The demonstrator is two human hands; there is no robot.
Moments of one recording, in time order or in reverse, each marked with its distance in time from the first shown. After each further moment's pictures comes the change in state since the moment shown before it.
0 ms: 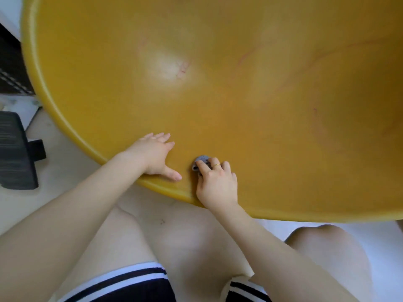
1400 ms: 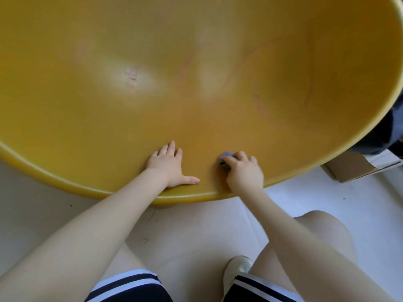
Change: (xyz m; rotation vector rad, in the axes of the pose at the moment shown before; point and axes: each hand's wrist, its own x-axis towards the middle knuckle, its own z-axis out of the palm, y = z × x) left_hand 0.025 0.048 0.020 -0.028 0.108 0.226; right_hand -0.031 0.051 -0.026 -0.265 0.085 0.420
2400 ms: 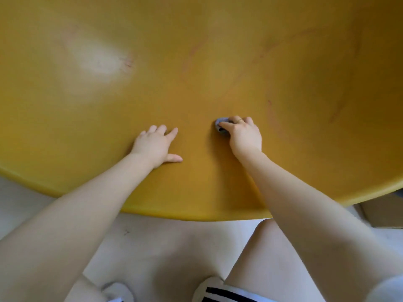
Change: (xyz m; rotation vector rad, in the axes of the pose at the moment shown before) left_hand 0.064 0.032 -0.021 0.069 0.188 -0.207; right_hand 0.154 0.060 0.008 0.002 -0.074 -0.342
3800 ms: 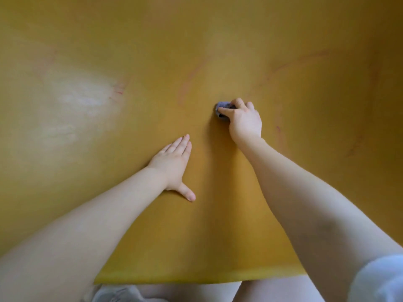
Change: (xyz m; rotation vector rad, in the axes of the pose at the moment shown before) left_hand 0.068 -0.002 -0.013 -0.051 -0.165 0.242; right_hand 0.117 0.000 -0.012 -0.044 0.092 0.064
